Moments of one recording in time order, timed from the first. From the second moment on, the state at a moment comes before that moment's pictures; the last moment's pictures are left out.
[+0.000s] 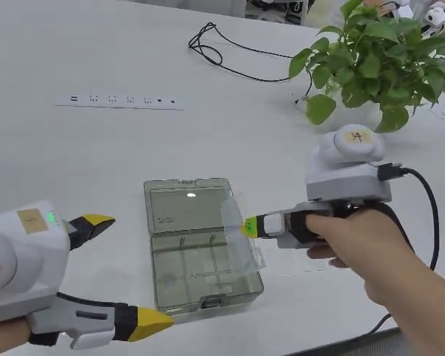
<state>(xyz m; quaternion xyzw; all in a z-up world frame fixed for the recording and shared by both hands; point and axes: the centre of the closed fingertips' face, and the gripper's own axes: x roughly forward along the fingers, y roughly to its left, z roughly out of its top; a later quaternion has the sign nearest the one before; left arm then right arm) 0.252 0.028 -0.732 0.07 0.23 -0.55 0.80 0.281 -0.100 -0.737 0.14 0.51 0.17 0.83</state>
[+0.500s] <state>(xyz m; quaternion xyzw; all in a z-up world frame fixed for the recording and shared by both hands) 0.249 0.031 -0.739 0.05 0.24 -0.55 0.80 0.280 -0.103 -0.769 0.15 0.57 0.15 0.79</state>
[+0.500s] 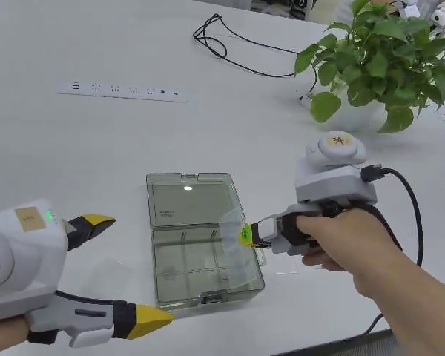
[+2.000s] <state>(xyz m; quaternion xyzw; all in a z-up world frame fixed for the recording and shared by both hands) 0.256 0.025 -0.741 0.03 0.25 -0.54 0.80 0.280 -0.095 -0.793 0.11 0.59 0.16 0.78</state>
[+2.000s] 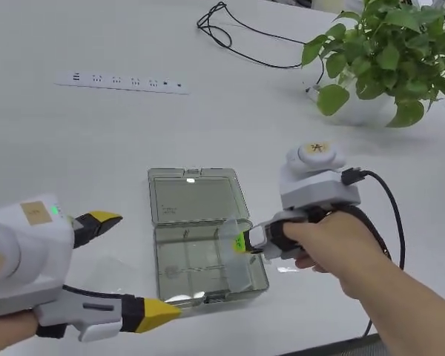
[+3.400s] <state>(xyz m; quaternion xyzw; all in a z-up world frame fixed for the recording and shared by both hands) 0.248 0.030 -0.727 0.04 0.26 -0.49 0.83 0.279 -0.086 -0.806 0.10 0.54 0.25 0.80</state>
